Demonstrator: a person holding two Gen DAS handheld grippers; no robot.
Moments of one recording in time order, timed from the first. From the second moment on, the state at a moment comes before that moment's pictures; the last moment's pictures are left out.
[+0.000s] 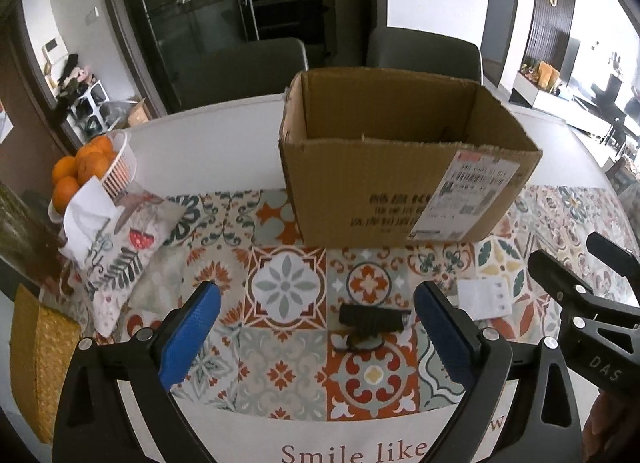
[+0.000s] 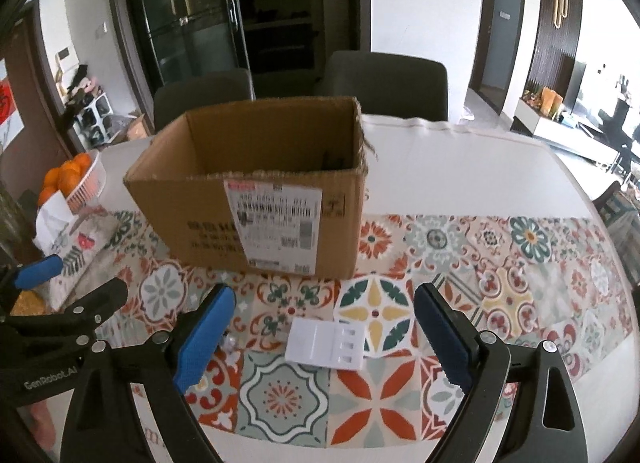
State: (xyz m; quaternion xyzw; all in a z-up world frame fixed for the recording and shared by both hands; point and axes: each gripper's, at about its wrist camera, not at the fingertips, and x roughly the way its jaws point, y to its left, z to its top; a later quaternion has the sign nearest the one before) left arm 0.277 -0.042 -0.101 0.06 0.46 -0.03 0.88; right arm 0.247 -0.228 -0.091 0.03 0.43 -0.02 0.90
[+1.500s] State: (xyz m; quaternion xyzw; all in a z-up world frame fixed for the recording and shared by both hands) left arm 0.287 -0.038 -0.201 0.08 0.52 0.01 0.85; right arm 0.271 -0.228 -0.215 0.05 0.52 0.00 0.85
